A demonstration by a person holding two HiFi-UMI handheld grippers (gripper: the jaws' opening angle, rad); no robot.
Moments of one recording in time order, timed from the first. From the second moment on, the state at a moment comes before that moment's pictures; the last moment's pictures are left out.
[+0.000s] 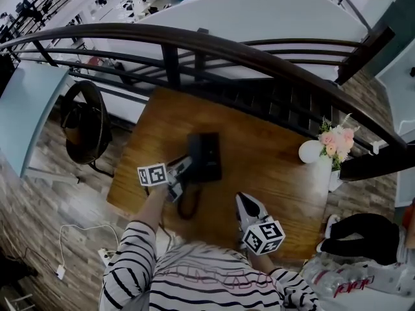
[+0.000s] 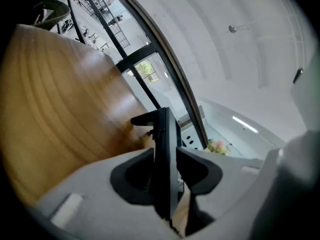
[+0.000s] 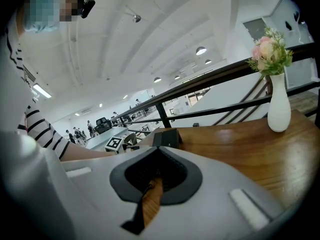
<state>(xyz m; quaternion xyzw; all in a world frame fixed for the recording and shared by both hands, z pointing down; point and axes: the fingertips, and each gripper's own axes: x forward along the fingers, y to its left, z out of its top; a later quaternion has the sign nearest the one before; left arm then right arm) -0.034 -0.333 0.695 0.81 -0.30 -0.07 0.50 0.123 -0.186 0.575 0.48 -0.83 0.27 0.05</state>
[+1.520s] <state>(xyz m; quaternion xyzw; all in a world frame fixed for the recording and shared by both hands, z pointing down) -0.094 -0.133 0.532 0.95 -0.23 -0.01 0.22 0.042 -0.065 0.528 0.52 -0.82 0.23 0.01</state>
